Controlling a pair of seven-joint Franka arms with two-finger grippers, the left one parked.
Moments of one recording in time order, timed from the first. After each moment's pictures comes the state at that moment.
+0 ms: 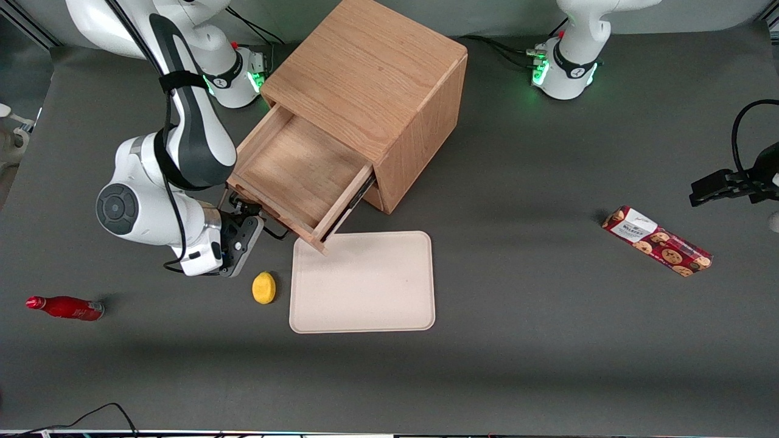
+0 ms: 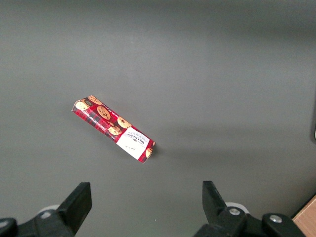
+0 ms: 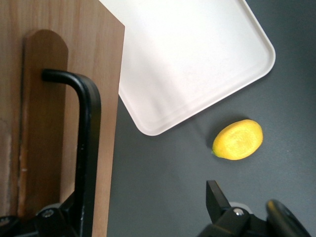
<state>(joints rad) 0.55 0.37 -0.34 -1.71 0.32 1.91 -0.95</state>
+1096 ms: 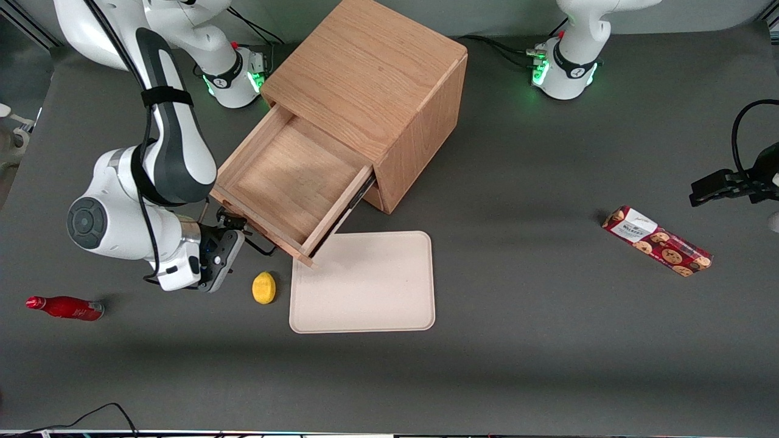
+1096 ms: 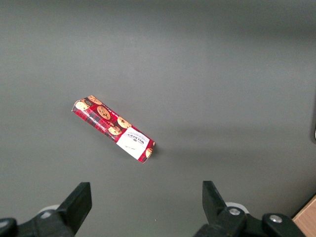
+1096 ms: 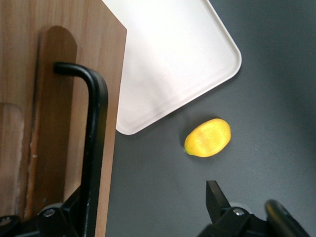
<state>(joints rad) 0.49 0.42 -0.36 -1.65 0.36 1.91 -1.03</state>
